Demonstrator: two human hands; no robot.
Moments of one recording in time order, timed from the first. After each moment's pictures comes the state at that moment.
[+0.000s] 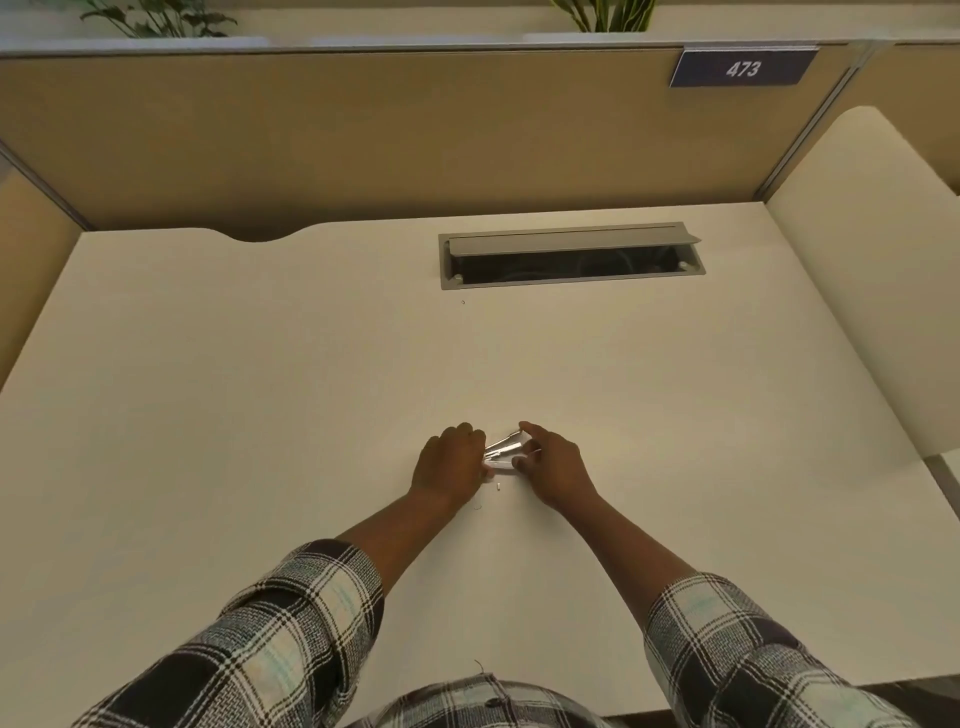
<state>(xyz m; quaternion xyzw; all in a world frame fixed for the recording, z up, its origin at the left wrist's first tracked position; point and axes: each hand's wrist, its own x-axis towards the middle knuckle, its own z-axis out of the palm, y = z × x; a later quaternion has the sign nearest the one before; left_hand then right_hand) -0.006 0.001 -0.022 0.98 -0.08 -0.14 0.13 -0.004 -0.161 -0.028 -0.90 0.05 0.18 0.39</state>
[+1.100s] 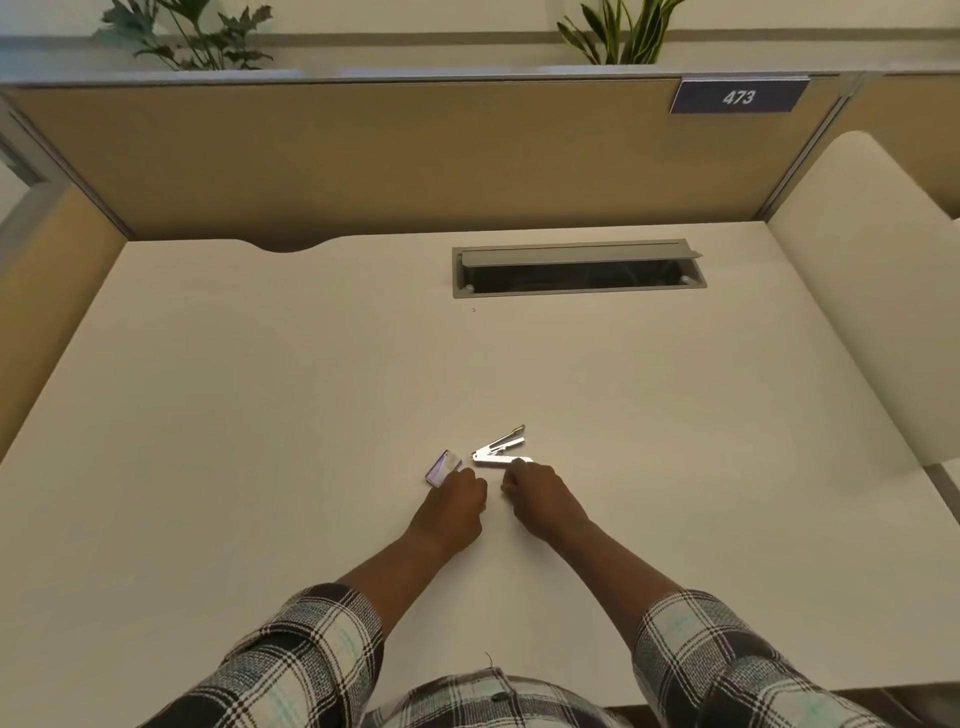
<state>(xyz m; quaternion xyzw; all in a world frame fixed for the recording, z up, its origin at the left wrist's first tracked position) -0.067 0.009 -0.049 0.96 -0.10 -0.19 0.17 -0.043 -0.147 -0.036 -0.94 -0.08 0.19 0.26</state>
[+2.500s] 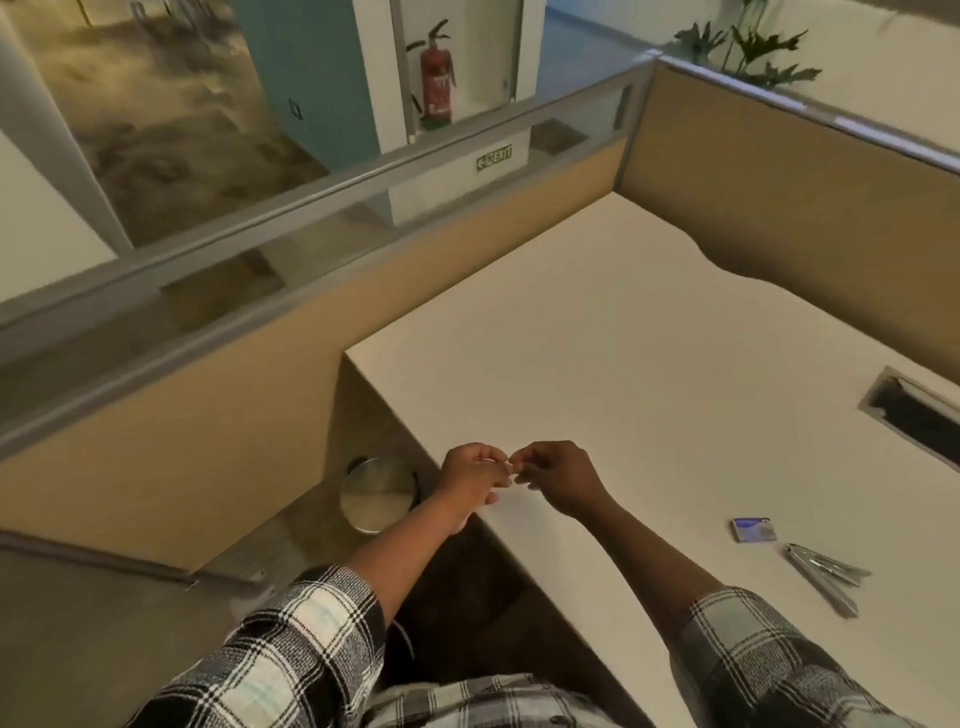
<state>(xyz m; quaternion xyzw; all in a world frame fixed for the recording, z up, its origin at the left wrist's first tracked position) -0.313 0.227 0.013 0.51 0.52 0.10 0.68 -0.184 0.145 0.015 -0.78 -0.39 0.37 0.32</state>
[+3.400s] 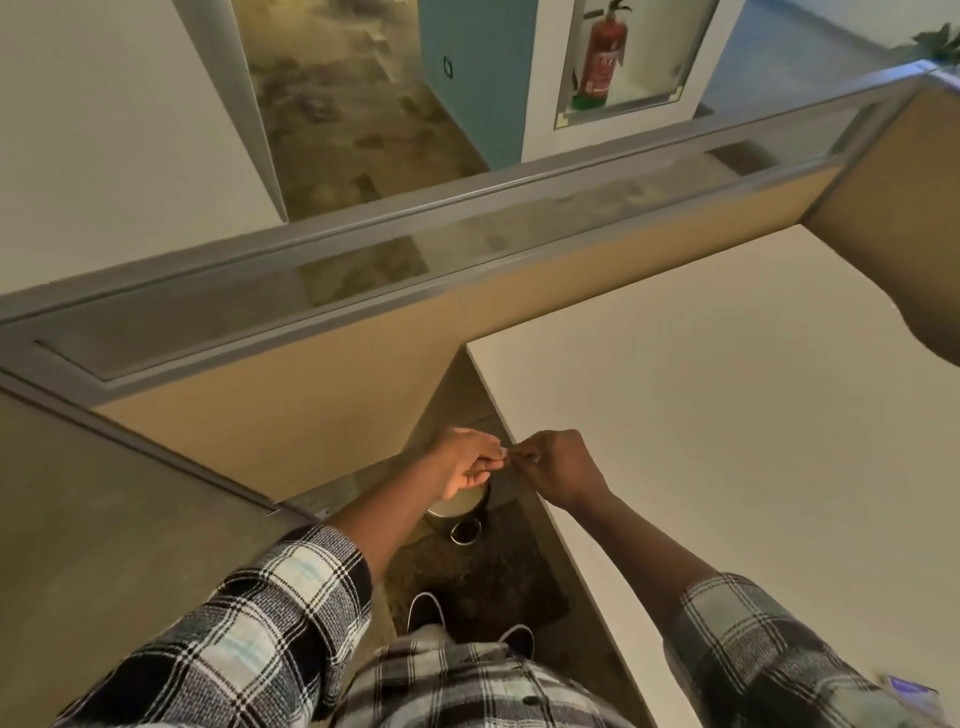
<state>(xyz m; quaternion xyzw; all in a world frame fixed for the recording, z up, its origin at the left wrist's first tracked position) -0.416 0.362 0.011 0.34 0.61 0.12 0.71 -0.266 0.297 0.000 -0.66 -0.68 0.22 0.21</state>
